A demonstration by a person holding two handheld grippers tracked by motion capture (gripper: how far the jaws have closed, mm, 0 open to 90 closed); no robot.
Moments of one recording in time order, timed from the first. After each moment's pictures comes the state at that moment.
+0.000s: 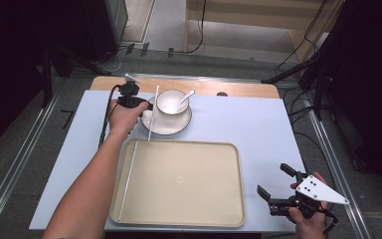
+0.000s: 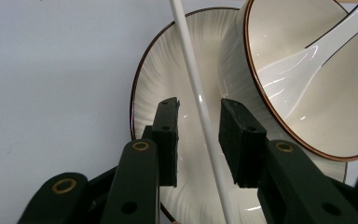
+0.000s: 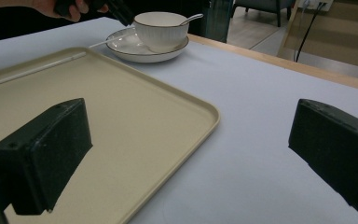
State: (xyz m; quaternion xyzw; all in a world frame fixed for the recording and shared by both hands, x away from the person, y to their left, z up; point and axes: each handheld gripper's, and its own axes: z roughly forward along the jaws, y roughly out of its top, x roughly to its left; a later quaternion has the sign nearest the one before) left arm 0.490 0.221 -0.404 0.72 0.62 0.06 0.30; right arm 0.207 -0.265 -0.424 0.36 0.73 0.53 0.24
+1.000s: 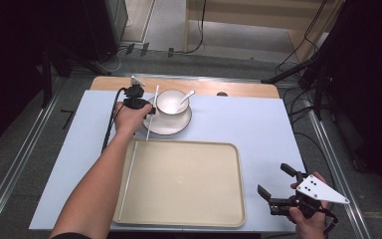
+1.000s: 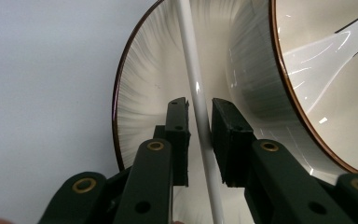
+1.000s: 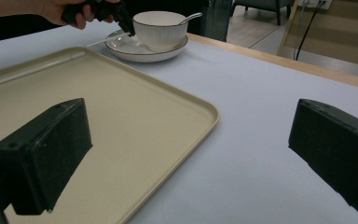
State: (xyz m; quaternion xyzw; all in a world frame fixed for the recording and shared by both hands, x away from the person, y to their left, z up) left arm 0.500 0.210 -0.422 0.72 0.64 0.03 0.27; right arm 0.208 -0.266 -0.424 0.36 0.73 0.53 0.24
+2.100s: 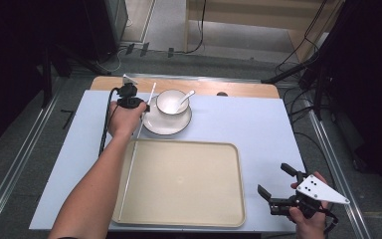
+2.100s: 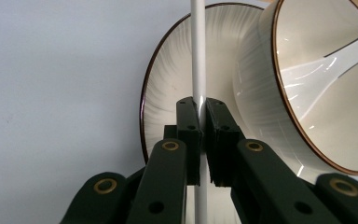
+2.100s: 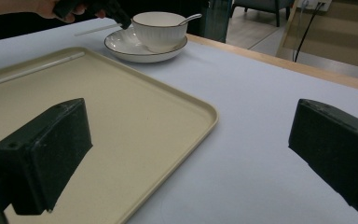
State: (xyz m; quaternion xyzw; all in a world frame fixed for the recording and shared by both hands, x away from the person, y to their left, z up) left arm 0.486 0.223 -0.406 0.68 0.67 0.04 0.30; right arm 0.208 -0.266 -0.423 0.36 0.73 0.53 0.24
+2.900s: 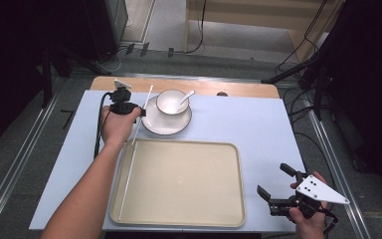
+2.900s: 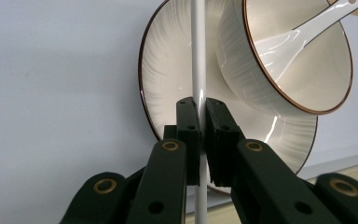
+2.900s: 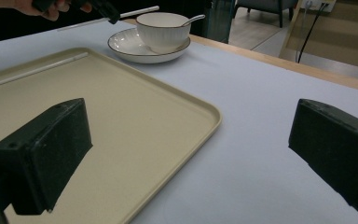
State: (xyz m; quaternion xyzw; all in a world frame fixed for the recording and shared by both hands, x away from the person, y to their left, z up) left arm 0.450 0.233 -0.391 0.68 0.67 0.04 0.31; right arm 0.207 -0.265 -0.423 0.36 0.73 0.53 0.24
